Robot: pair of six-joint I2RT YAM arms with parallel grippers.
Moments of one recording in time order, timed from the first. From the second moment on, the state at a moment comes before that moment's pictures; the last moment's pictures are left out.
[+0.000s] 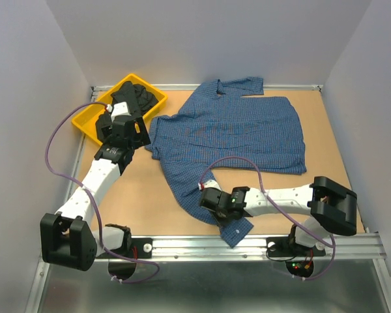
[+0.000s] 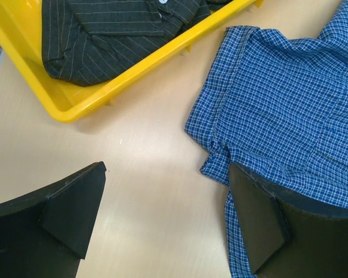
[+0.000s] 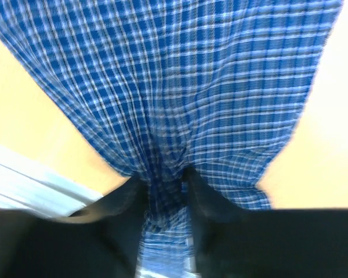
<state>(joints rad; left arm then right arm) -0.23 1.18 0.90 -0.32 -0.37 -0.34 1.24 1.54 0.85 -0.57 0.20 0.58</state>
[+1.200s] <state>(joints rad) -0.23 1.19 0.90 -0.32 -0.33 -0.34 0.69 1.95 1.86 -0.46 0.56 -0.13</state>
